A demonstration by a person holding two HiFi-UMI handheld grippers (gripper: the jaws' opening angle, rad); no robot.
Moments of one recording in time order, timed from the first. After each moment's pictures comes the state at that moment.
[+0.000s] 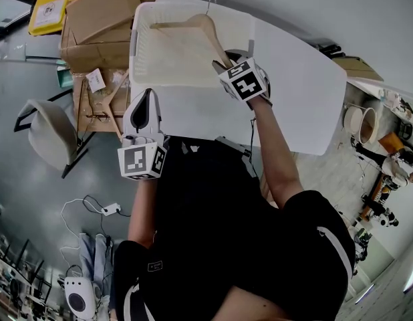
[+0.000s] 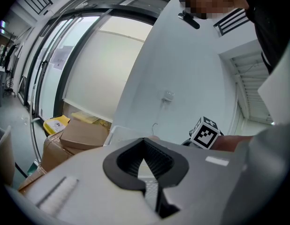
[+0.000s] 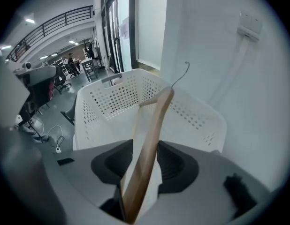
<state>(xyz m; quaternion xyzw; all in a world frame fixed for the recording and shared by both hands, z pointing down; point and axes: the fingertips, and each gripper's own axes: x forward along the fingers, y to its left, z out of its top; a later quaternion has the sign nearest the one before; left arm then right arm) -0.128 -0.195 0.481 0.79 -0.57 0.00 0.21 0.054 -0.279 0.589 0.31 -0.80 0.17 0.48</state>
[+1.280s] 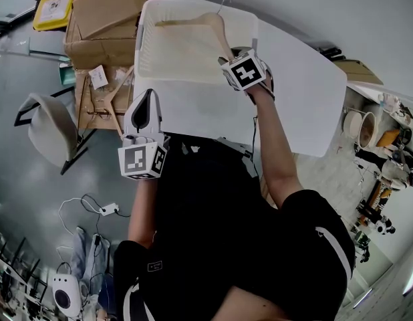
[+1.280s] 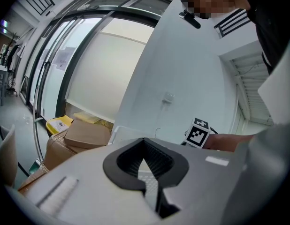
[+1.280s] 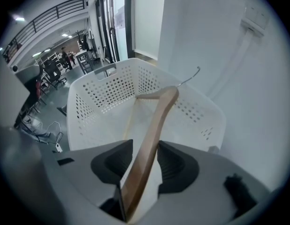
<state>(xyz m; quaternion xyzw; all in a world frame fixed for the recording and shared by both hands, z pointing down) -0.140 -0.176 0.479 0.79 -0.58 0.00 0.21 0.064 -0.281 0.605 0.31 -0.77 0.19 0.53</state>
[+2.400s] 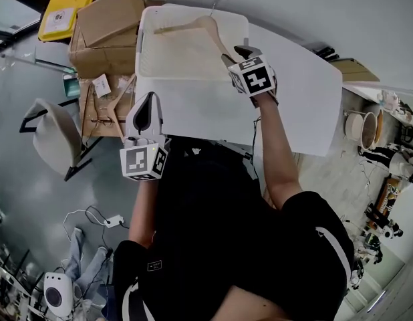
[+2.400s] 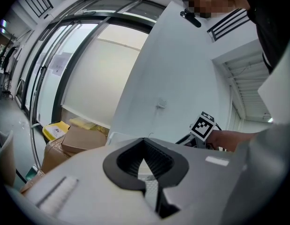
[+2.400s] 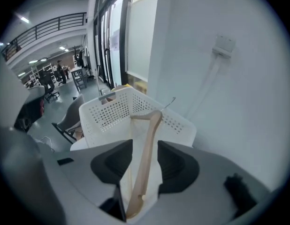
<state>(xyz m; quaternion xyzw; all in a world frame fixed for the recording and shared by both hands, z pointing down) -0.134 -0.152 0.454 0.80 -0.57 -0.02 0.18 0.075 -0.274 0.530 0.39 -0.79 0.15 0.44</state>
